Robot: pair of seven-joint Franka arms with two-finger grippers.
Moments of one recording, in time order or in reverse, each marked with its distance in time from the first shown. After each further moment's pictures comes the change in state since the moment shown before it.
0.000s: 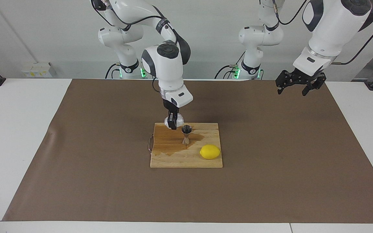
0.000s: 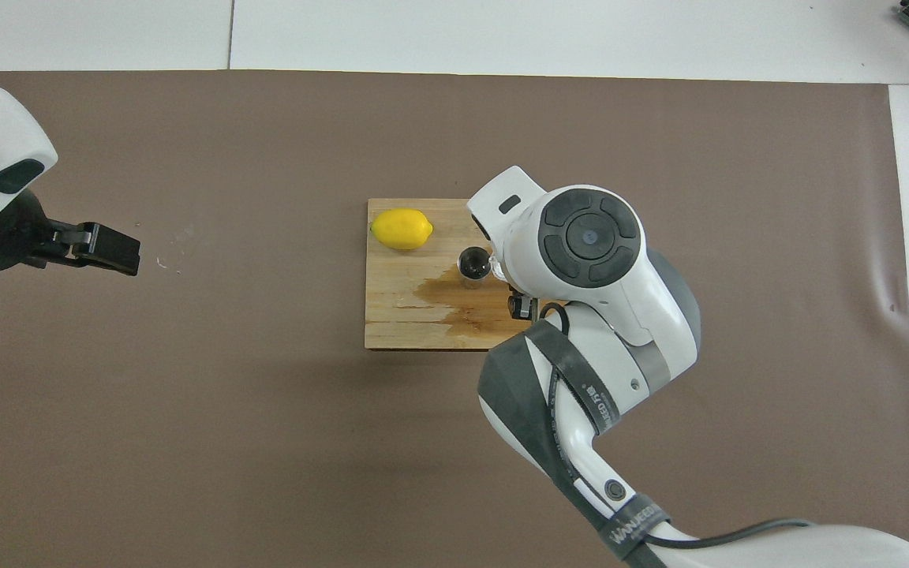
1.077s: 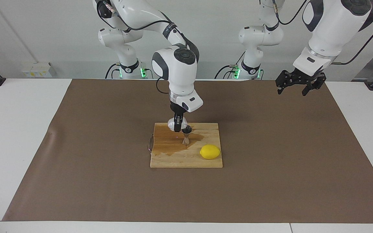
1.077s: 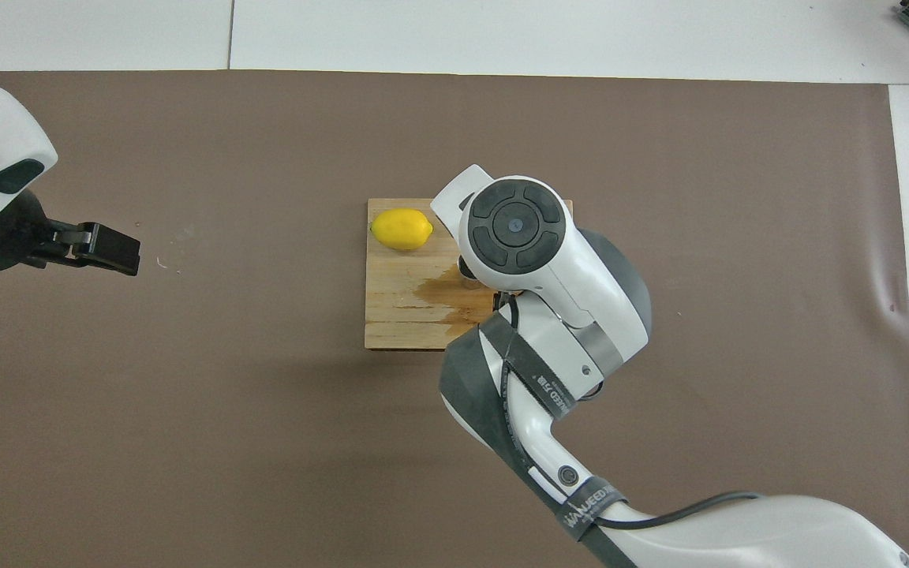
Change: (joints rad) left arm 0.000 0.000 0.000 0.000 0.000 0.000 0.000; right arm 0.048 0.083 -0.003 0.100 -0.077 -0.078 0.028
